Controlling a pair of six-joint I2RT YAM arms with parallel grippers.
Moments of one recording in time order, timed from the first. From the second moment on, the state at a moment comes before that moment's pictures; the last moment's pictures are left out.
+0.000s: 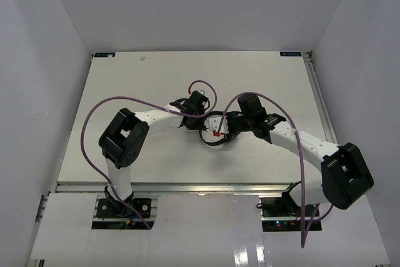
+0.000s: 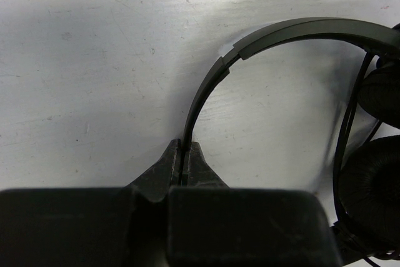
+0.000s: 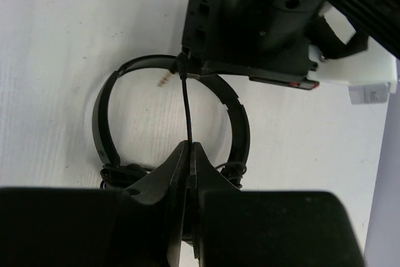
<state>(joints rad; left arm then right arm) -0.71 1.91 1.23 -0.31 -0.10 -0.59 0.65 1.36 0.84 -0.21 -0.54 -1.16</state>
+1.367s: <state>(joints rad) -0.71 1.91 1.25 -0.35 -0.10 -0.60 0.60 1.35 0.85 -0.18 -0.34 -0.77</state>
